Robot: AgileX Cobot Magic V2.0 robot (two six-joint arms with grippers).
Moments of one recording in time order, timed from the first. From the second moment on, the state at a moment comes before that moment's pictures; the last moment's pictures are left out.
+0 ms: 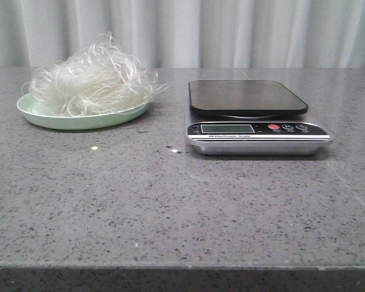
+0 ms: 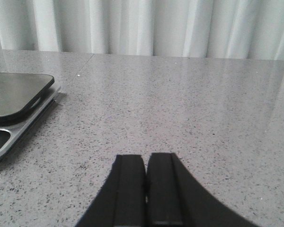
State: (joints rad) left arm -0.03 0.00 0.00 -0.05 0.15 0.04; right arm -0.03 -0.01 0.03 0.09 0.09 -0.06
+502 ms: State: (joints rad) left arm -0.03 0.00 0.00 -0.05 0.14 0.04; right arm -0.03 -0.01 0.03 0.09 0.09 -0.06
